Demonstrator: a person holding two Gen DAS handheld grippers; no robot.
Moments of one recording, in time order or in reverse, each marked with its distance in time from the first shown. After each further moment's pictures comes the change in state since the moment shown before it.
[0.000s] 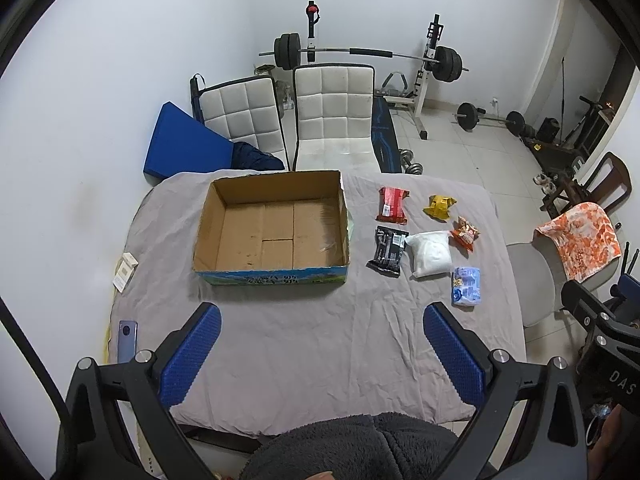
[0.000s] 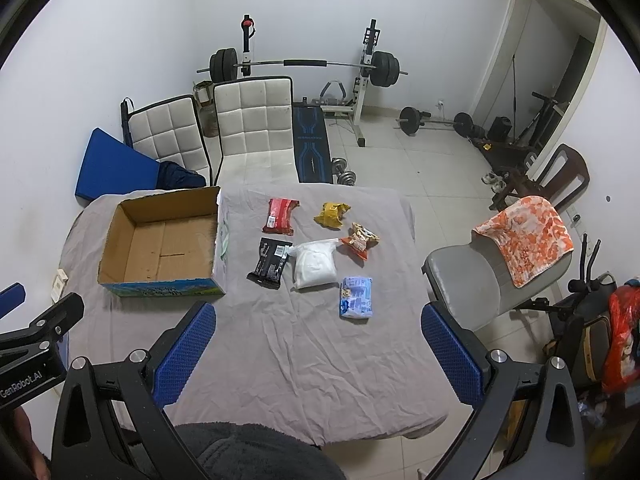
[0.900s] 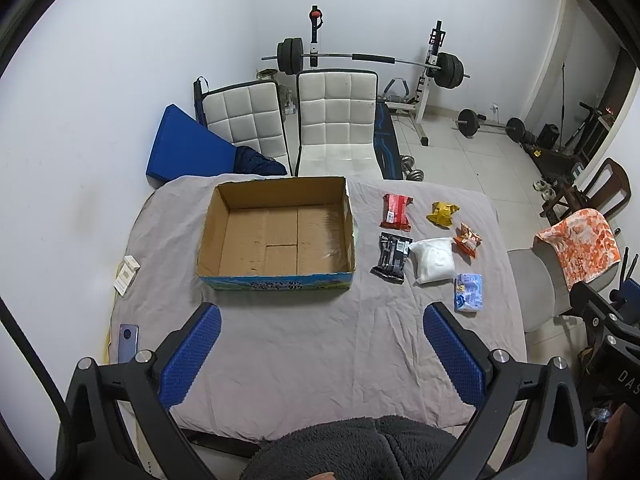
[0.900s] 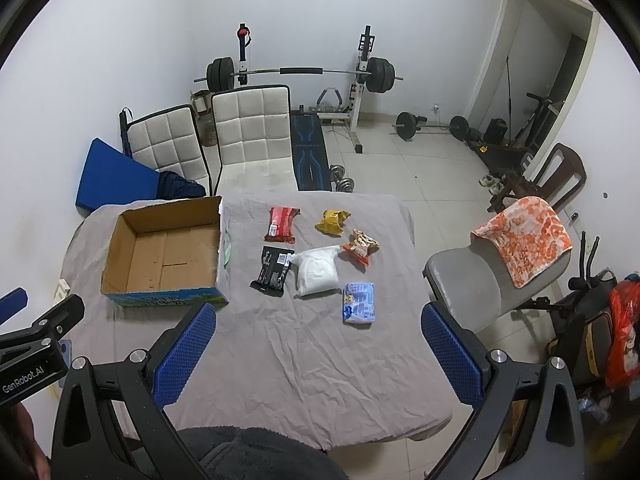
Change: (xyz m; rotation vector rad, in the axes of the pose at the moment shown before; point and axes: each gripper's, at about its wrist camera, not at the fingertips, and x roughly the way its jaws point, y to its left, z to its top) left arm -0.001 0.009 0.003 -0.003 -0.021 -0.005; right arm -0.013 0.015 0.006 0.021 -0.027 -0.012
